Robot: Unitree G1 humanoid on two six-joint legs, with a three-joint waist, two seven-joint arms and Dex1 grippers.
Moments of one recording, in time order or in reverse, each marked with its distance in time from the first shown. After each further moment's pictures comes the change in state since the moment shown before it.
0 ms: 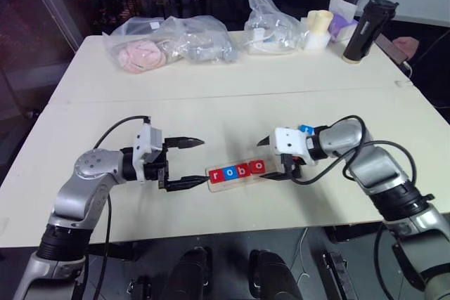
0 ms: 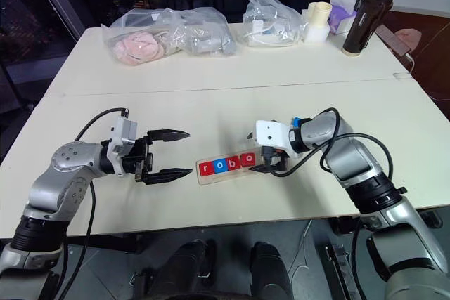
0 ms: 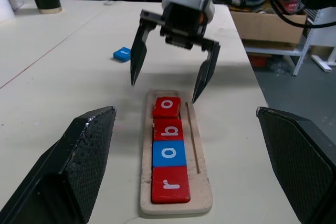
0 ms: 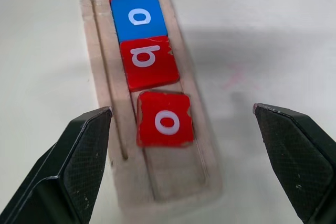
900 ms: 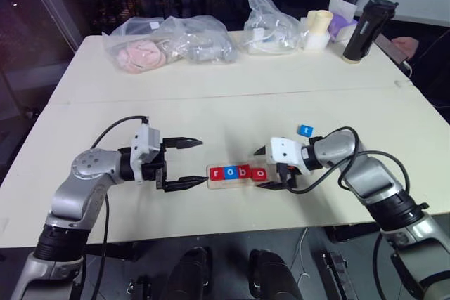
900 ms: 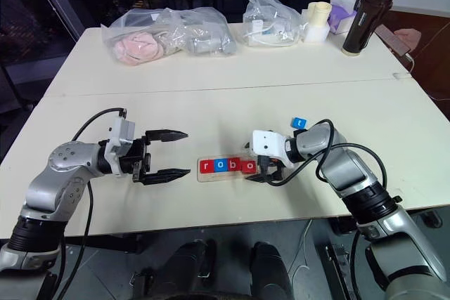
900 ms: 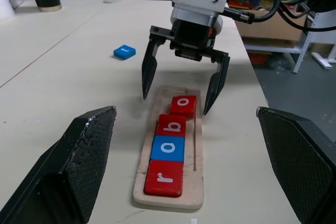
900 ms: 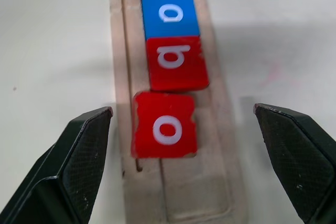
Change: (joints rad) left arm 0.005 0.009 0.009 -0.002 -0.001 0.000 -0.004; right arm 0.050 0.044 0.035 -0.023 -0.005 0.021 -0.045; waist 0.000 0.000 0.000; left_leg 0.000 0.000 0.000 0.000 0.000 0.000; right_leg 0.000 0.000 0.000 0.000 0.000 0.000
